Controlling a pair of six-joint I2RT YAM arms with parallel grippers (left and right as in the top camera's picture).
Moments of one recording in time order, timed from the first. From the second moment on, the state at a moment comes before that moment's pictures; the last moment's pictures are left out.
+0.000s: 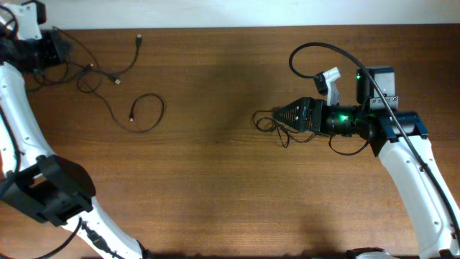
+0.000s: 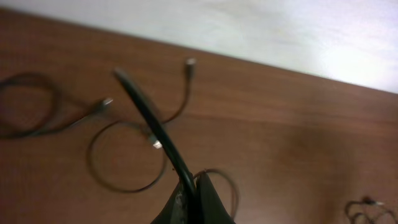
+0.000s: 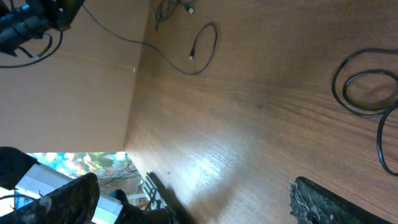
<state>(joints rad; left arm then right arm) 0.52 2.09 2.25 -1.09 0.55 0.19 0.08 1.41 1.18 -0.71 -0.94 0.32</state>
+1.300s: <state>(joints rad) 0.77 2.37 2.25 -0.98 0.25 0.18 0.08 1.41 1.18 -0.71 -0.91 0.31</state>
